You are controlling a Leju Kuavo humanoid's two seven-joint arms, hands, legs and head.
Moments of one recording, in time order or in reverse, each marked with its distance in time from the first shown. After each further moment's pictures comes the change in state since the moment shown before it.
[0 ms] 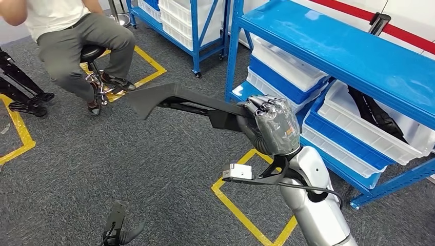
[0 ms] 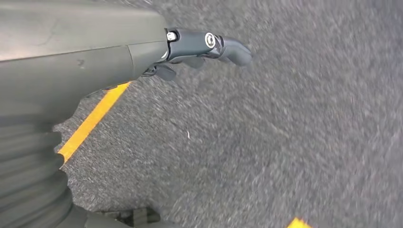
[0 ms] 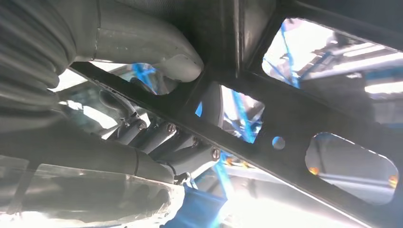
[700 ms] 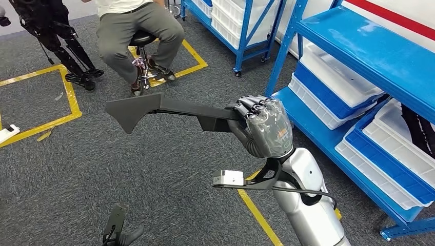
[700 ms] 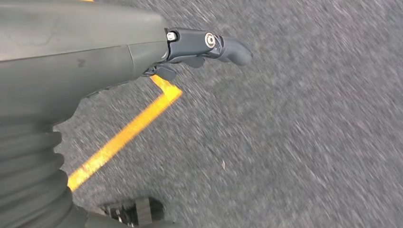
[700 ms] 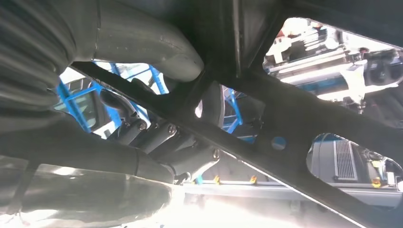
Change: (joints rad) left arm 0.016 0.002 0.014 -0.002 -0.027 0.004 -0.009; right arm 0.016 0.030 0.036 -0.036 0.025 0.007 0.015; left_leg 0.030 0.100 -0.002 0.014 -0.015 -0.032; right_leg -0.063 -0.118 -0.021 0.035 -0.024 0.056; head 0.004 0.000
